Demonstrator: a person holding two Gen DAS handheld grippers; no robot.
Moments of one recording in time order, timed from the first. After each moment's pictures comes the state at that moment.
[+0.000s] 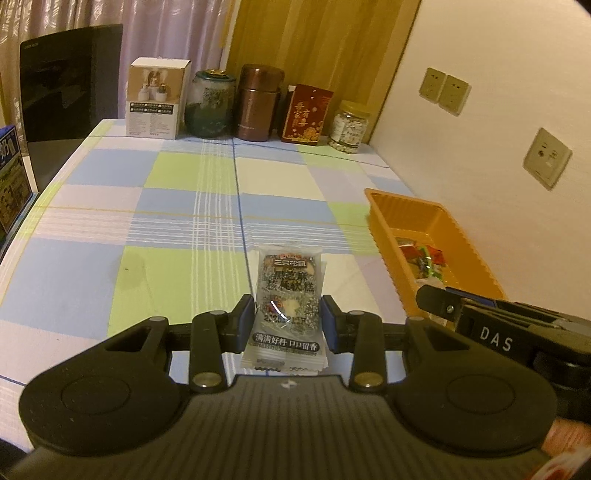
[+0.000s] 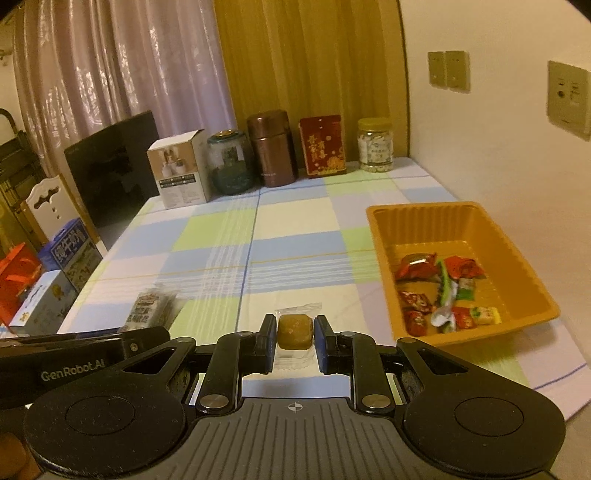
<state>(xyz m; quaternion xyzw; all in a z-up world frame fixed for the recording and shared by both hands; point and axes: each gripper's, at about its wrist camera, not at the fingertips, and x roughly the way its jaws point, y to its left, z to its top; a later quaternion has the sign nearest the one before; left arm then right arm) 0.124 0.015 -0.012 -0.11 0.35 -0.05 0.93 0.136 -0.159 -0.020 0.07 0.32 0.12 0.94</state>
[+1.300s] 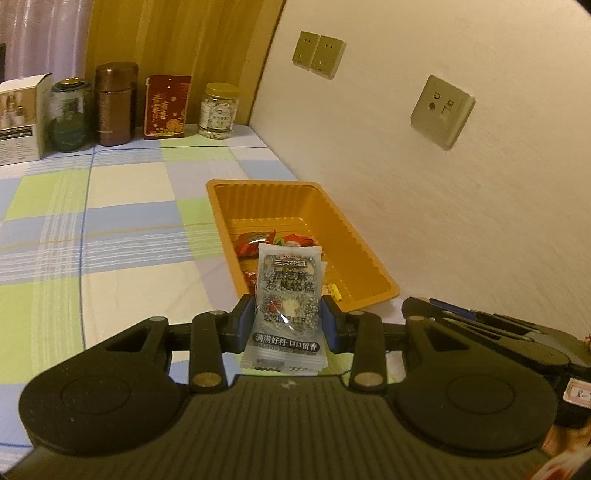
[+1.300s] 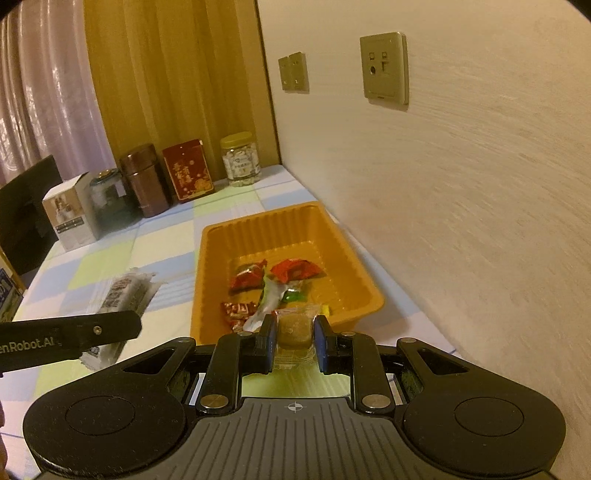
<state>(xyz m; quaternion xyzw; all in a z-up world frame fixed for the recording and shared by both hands) 0.170 -0.137 0.005 -0.08 0.36 -0.19 0.91 0.127 -0.321 -0.015 0.11 0.31 0.00 0.94</state>
